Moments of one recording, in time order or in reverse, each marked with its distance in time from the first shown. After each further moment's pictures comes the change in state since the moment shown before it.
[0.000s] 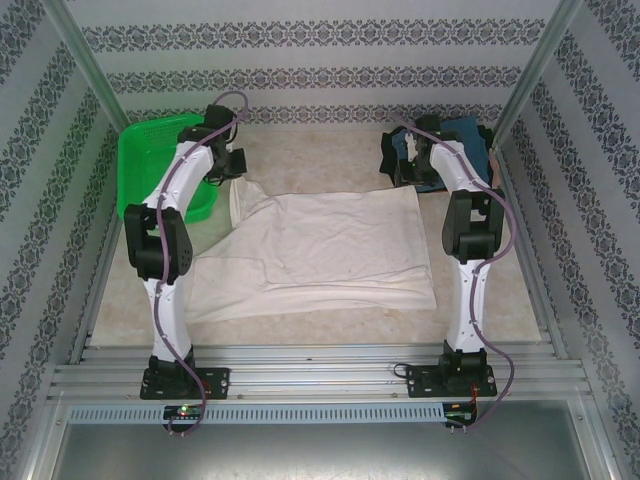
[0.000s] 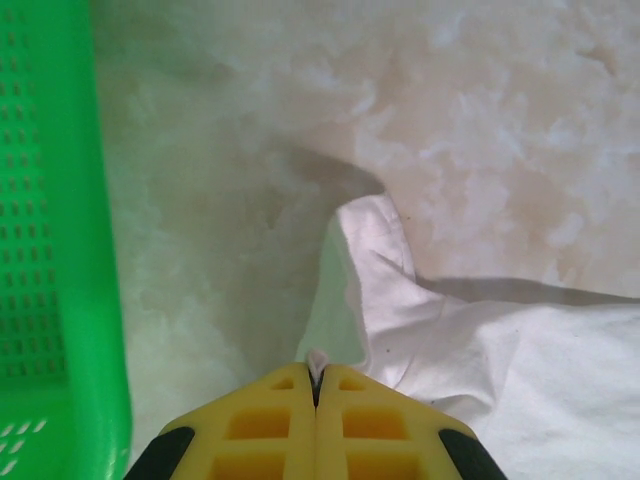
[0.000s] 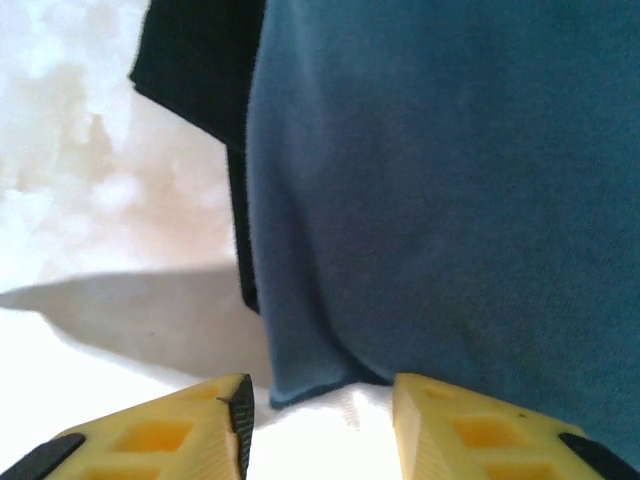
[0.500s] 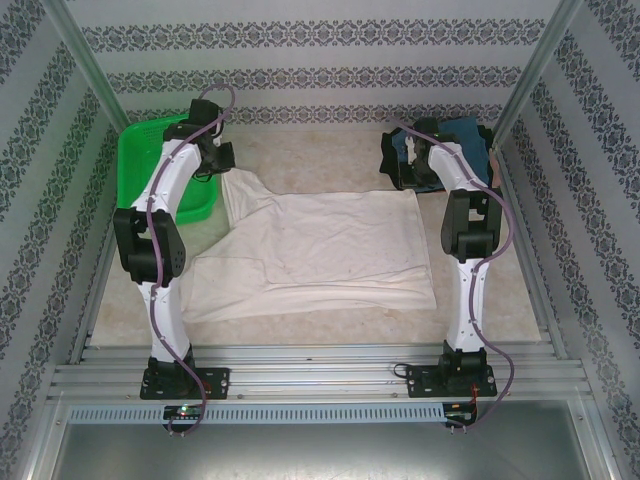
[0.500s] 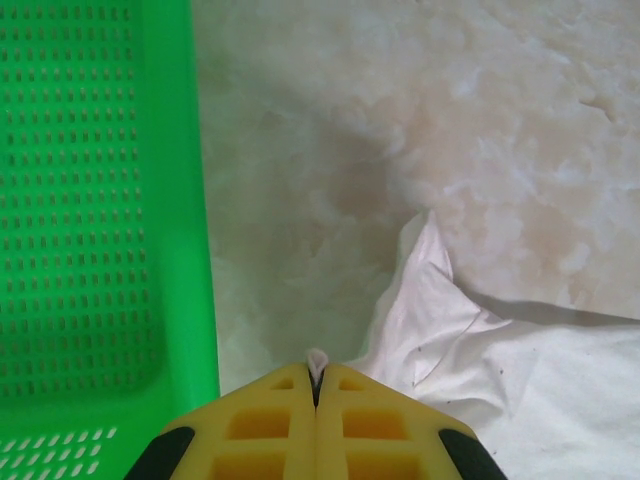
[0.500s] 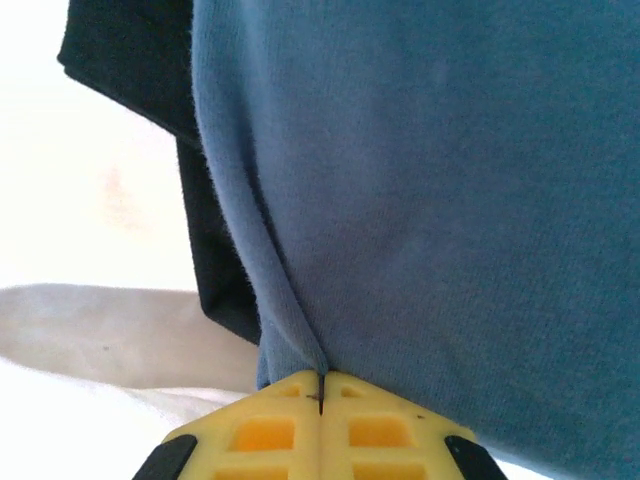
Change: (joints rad) left arm 0.048 -0.032 0.000 0.010 0.000 0.050; right arm 0.000 0.017 -0.001 0.002 0.042 0.011
